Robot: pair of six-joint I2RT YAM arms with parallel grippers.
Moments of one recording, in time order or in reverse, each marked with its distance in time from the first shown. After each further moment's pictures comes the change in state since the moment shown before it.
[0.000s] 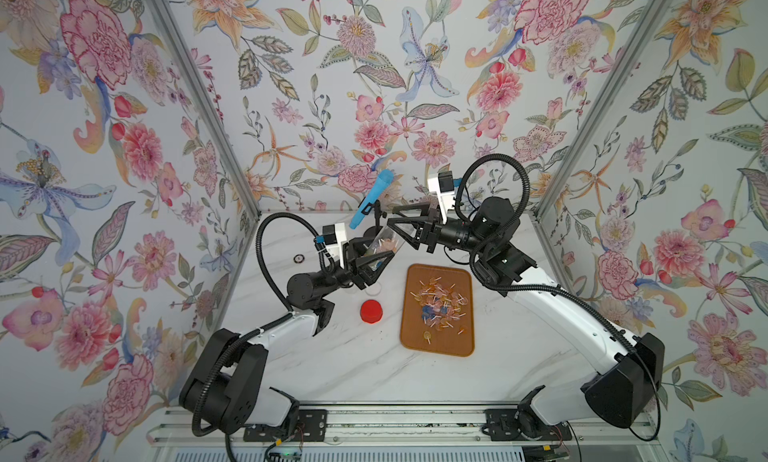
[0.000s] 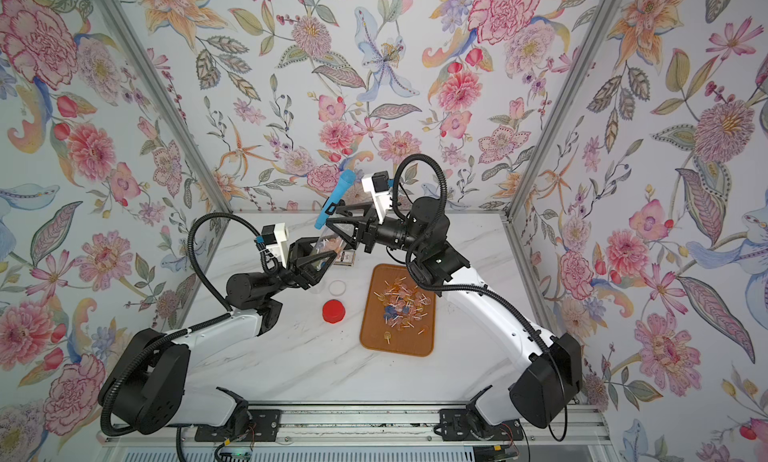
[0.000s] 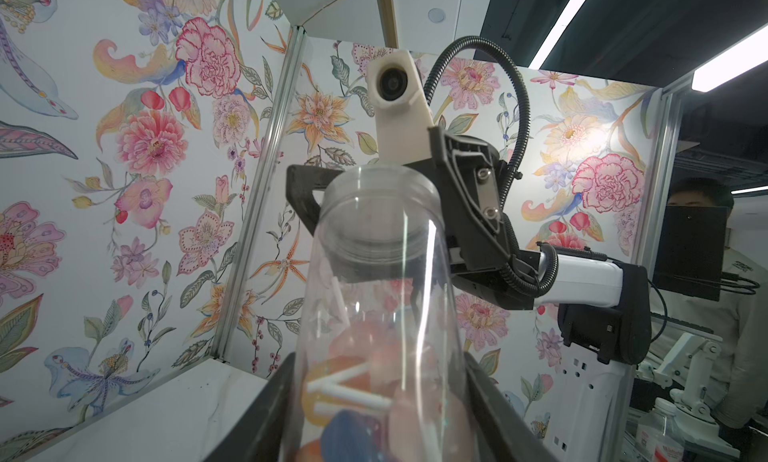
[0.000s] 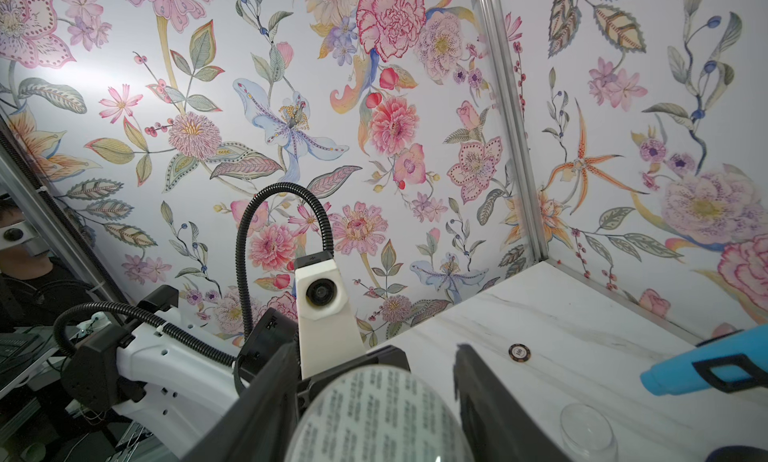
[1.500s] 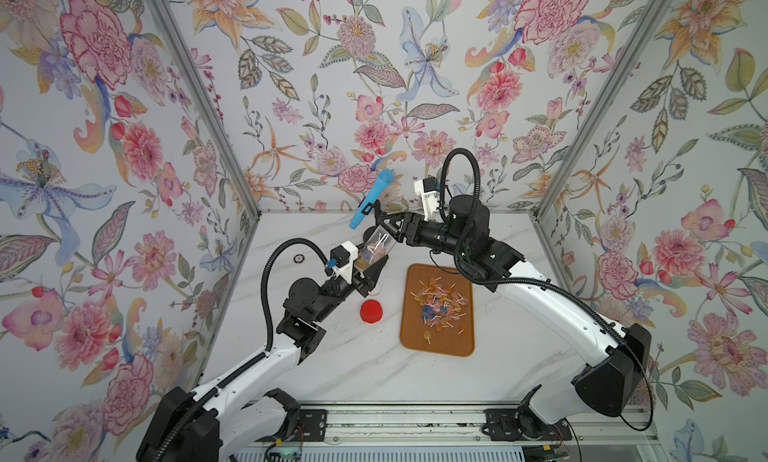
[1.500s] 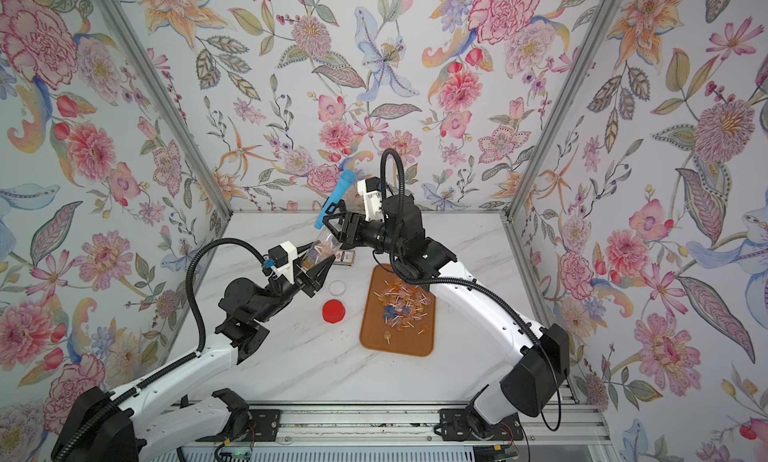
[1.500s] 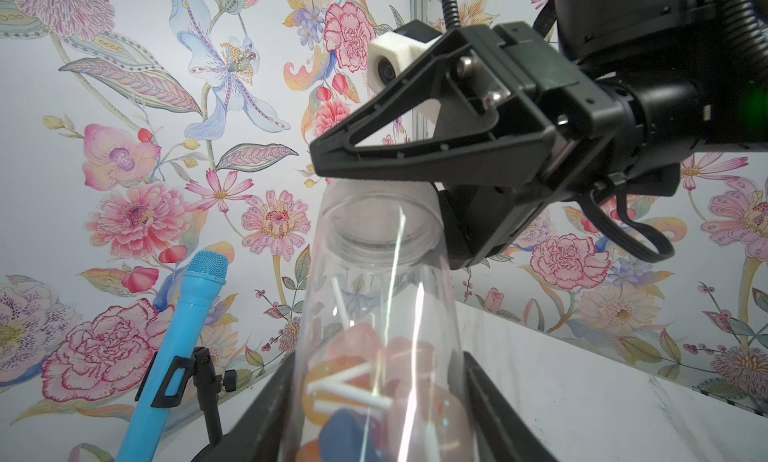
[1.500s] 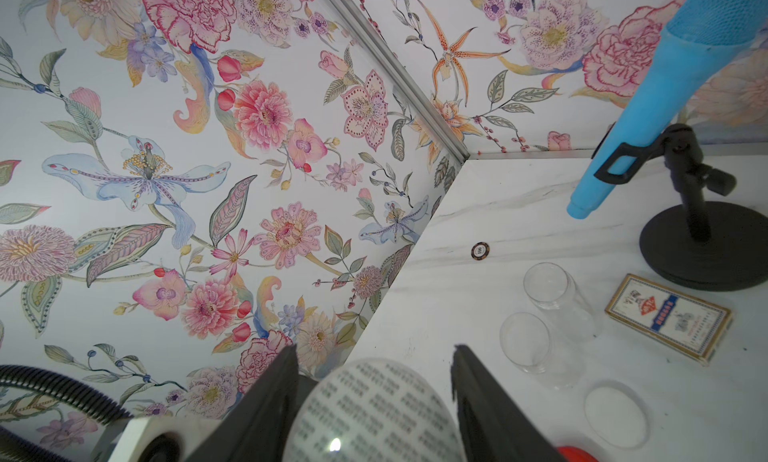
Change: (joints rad) left arm -0.111 -0.340 -0.095 -0.667 -0.483 0.741; right arm 0.064 0.077 0.128 -0.345 0.352 0.244
